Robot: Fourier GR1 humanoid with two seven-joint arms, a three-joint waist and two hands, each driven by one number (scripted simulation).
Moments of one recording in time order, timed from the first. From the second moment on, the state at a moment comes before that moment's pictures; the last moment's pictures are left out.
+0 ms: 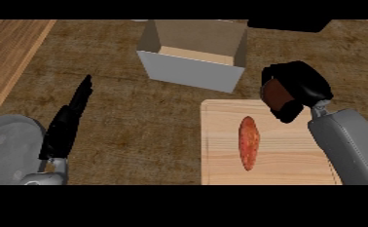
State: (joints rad) left arm -0.04 0.18 -0.01 -1.58 -0.19 0.03 0.10; right arm -0.47 -0.46 0.25 -1.30 0.89 0.23 -0.01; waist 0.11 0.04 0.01
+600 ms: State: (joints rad) left arm -0.07 0.17 -0.02 -1.54 -0.20 0.04 0.09; right arm -0.81 -0.54 0.08 -0.90 0.68 0.25 -0.60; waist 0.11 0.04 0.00
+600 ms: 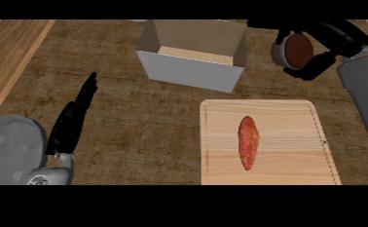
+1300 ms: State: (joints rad) left arm -0.04 0.17 0.00 -1.53 -0.21 0.05 0.07; right arm -1.18 -0.41 0.00 -0.55 0.52 0.37 -0.77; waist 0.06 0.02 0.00
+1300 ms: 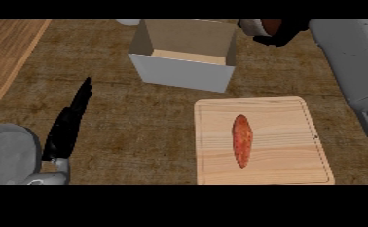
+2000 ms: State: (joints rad) left arm -0.06 0.19 0.03 -1.54 -0.19 0.03 0.11; right arm -1.39 -0.14 0.06 -0.32 0.61 0.28 -0.67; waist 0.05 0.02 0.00
